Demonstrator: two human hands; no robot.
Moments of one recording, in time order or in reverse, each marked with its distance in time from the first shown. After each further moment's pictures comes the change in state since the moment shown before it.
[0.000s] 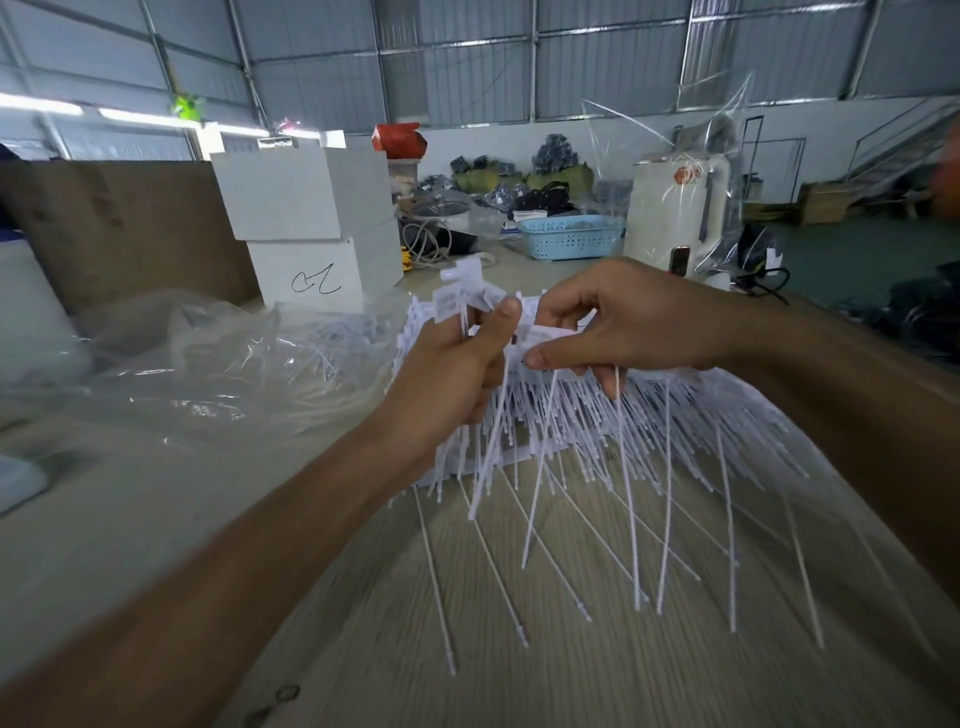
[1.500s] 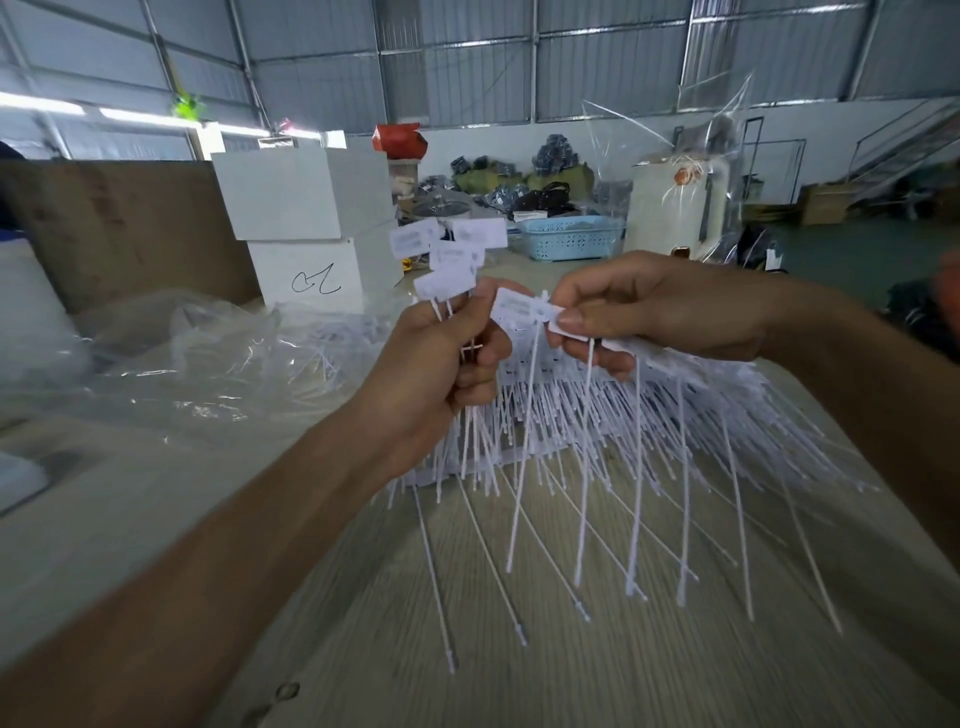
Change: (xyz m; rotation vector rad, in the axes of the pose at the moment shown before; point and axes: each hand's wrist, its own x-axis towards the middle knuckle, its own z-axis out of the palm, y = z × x) left_hand 0.005 0.005 -0.010 -0.322 -0.165 0.008; right_hand -0.015 0.002 -0.017 0.319 -0.174 0.038
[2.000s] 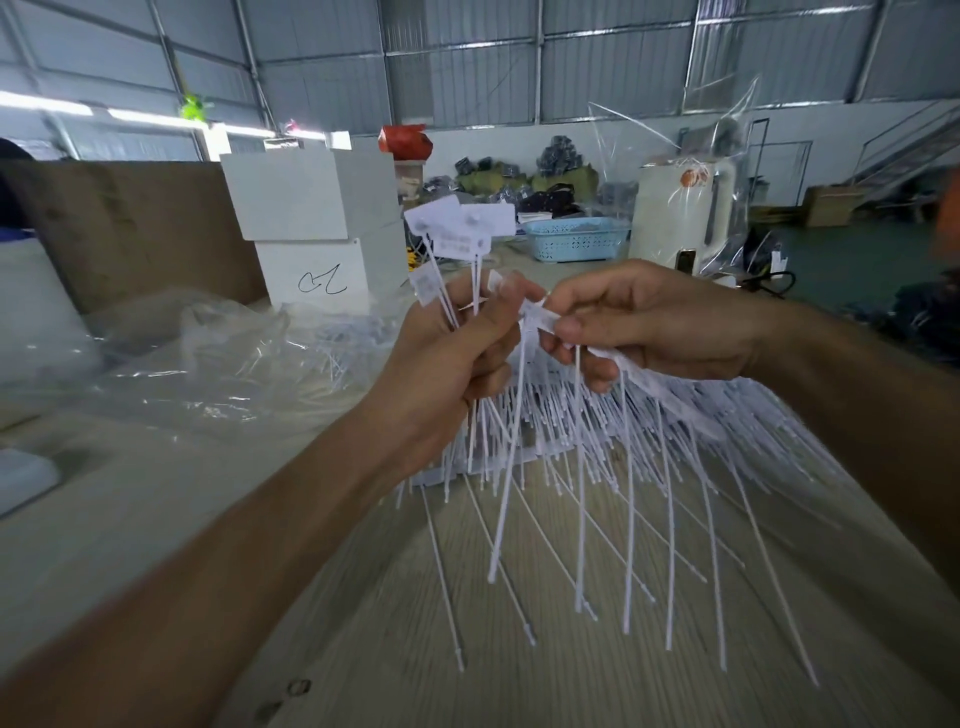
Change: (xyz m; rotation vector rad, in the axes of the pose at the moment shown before) left_hand -0.001 -0.002 0.003 0.015 -0.068 0.202; right_hand 0.009 0.010 0.010 0.290 -0.035 -0.085
